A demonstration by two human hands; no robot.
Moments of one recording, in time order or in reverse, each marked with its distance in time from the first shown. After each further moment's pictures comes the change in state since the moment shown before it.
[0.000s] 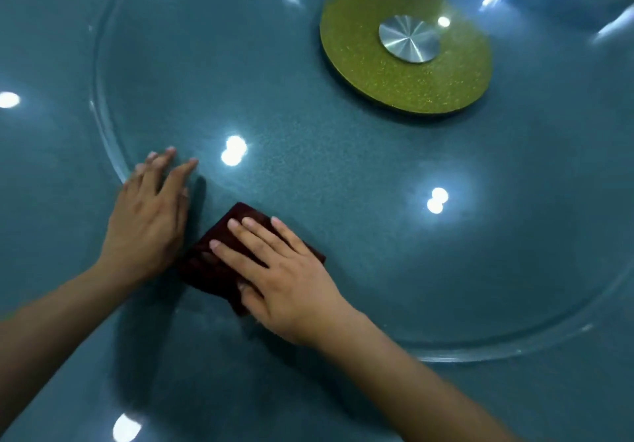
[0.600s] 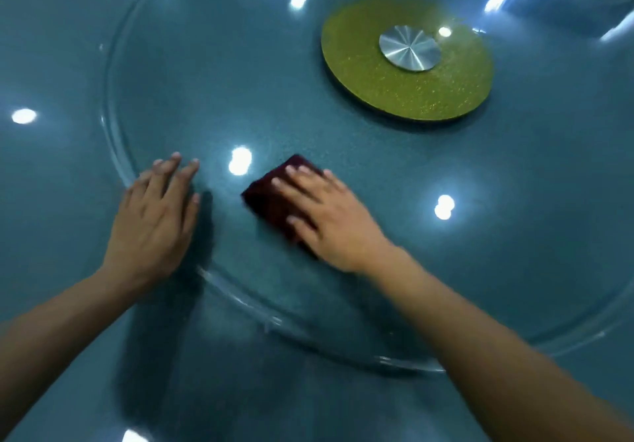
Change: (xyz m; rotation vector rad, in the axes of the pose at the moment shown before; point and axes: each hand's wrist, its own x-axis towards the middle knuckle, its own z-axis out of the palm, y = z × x) left_hand 0.006 0.005 -0.017 0.031 -0.002 -0.031; right_hand 0.031 0.095 -0.024 -0.025 0.084 0.088
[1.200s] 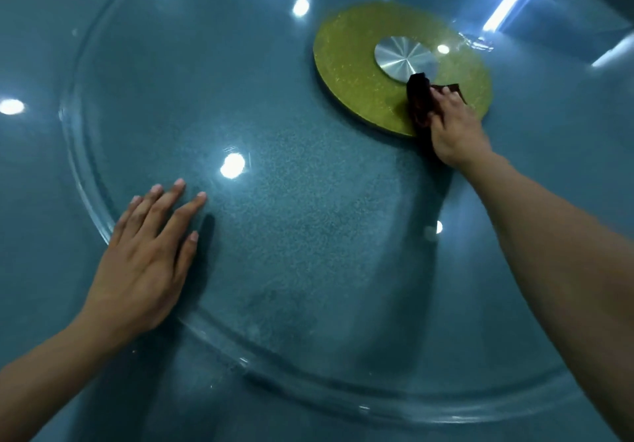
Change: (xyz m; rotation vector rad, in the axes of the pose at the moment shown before) left_hand -0.020 0.037 0.020 -0.061 -0.031 0.044; right_hand 0.044 0.255 -0.086 -0.061 0.094 0.622
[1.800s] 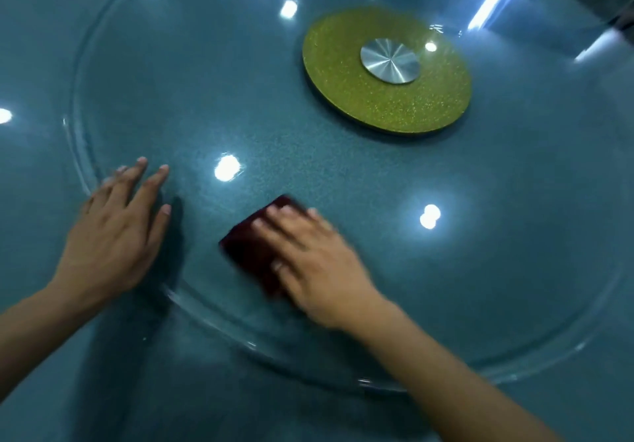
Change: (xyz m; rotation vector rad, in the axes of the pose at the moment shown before) left_hand 0.019 -0.035 -0.022 0.099 0.014 -0.074; right_hand -0.238 -0.169 0.052 0.060 -0.143 -0.611
